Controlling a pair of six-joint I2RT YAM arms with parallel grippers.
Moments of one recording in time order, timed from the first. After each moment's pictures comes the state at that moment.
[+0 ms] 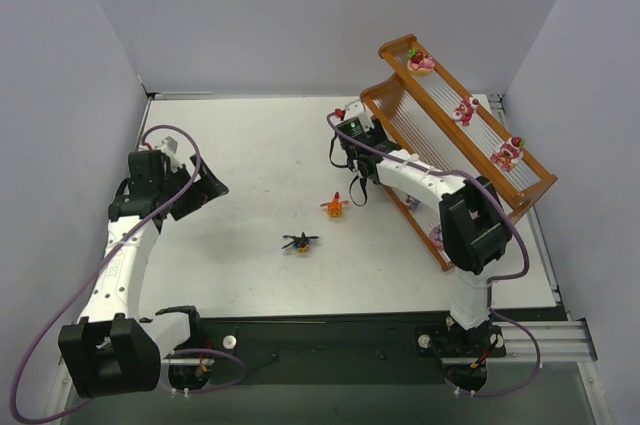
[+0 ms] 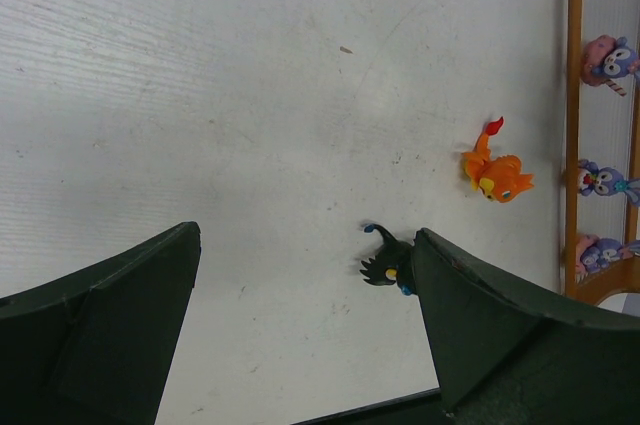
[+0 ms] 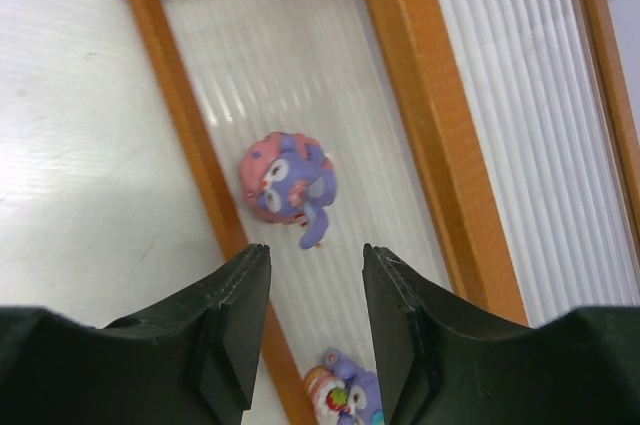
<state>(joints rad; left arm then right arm) 0.09 1.10 0.91 -0.61 0.30 -0.48 0.59 1.91 1.40 -0.27 0.77 -0.10</state>
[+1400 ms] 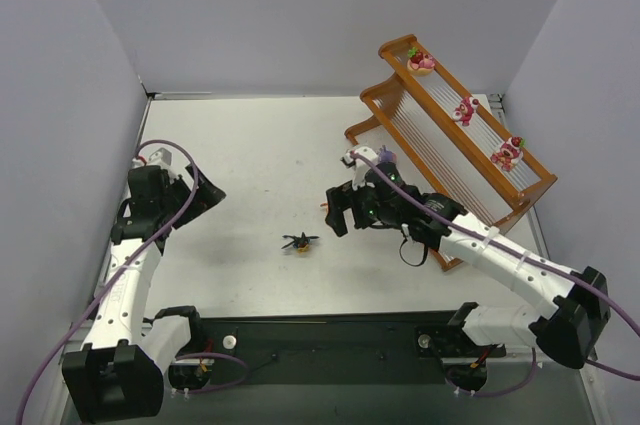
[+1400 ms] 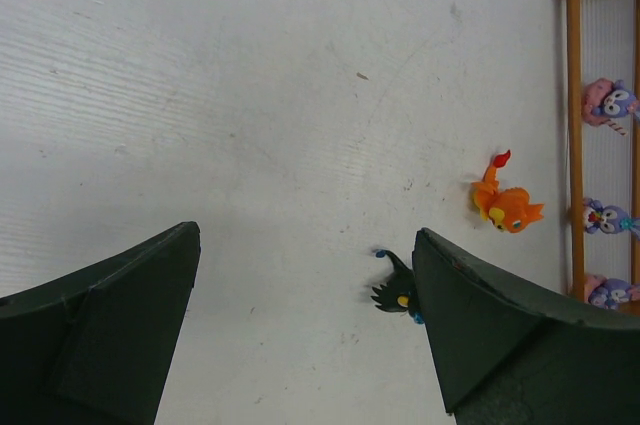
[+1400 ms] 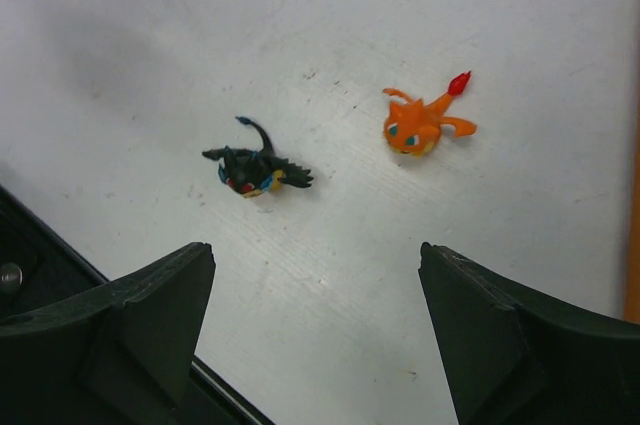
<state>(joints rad) 0.09 0.96 0.76 -0.49 0.23 -0.53 0.80 1.19 1.00 -0.43 0.05 0.26</state>
